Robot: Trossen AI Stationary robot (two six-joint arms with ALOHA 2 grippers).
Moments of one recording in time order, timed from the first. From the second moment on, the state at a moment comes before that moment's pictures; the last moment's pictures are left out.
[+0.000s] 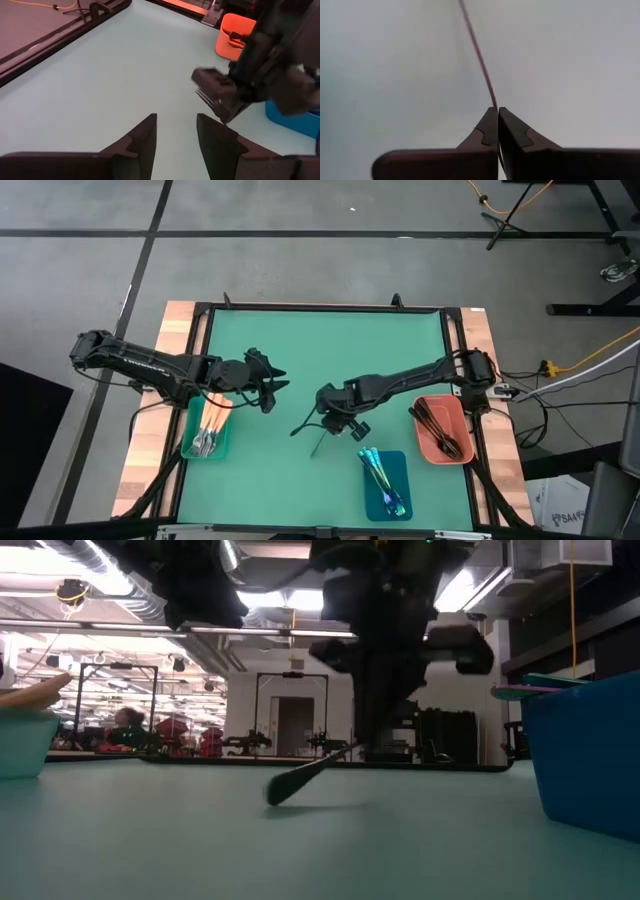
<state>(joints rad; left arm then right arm) -0.13 1.06 0.71 -0.18 -0.42 -0.43 0.14 1.96 1.44 -0.71 -0.06 -0.63</state>
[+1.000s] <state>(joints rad) -0.13 1.06 0.71 -0.19 -0.43 -0.43 0.14 1.81 1.39 -0.78 0.05 -0.46</state>
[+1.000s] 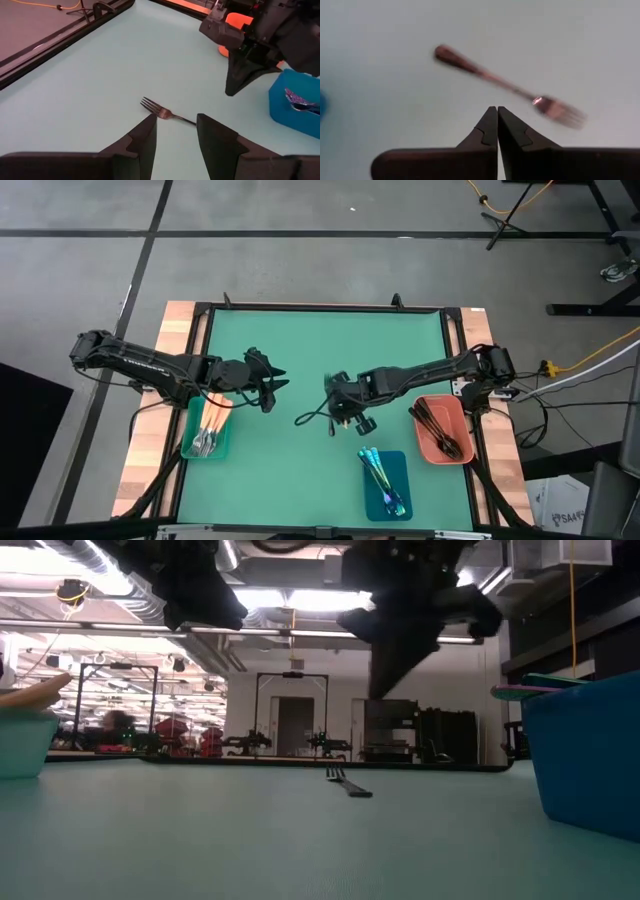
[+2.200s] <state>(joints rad) -0.13 1.06 0.71 -0.20 -0.43 -0.43 0.02 1.95 1.39 -0.57 -0.03 -0.93</state>
